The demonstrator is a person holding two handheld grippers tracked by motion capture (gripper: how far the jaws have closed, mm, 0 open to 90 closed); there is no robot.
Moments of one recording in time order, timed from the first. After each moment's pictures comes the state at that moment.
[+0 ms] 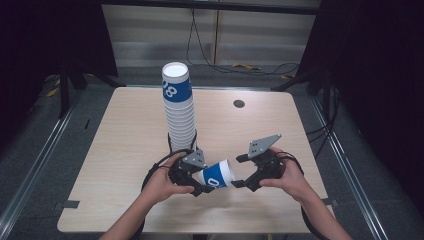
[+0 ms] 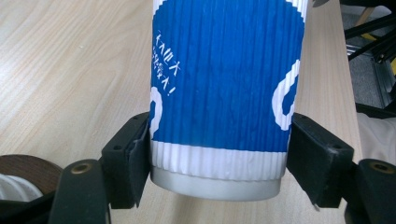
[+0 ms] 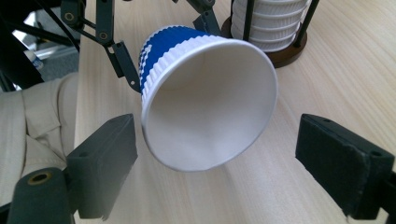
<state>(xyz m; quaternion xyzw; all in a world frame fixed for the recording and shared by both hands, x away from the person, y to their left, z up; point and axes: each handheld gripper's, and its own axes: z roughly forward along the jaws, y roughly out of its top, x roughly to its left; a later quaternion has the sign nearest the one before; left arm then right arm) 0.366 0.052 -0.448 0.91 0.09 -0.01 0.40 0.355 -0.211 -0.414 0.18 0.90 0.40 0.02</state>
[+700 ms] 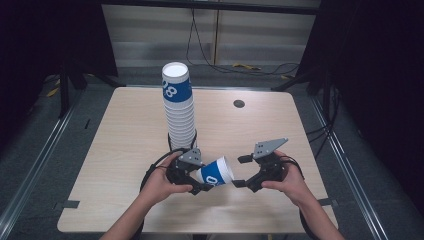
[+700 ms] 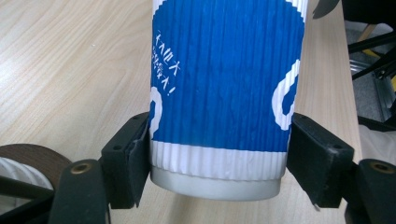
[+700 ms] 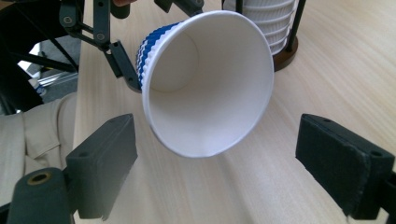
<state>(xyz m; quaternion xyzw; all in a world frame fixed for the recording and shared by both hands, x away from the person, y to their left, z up) 0.367 0.059 -0.449 0.90 0.11 -0.01 0.42 0.352 -0.221 -0.427 0.20 0.88 0.44 0.02</state>
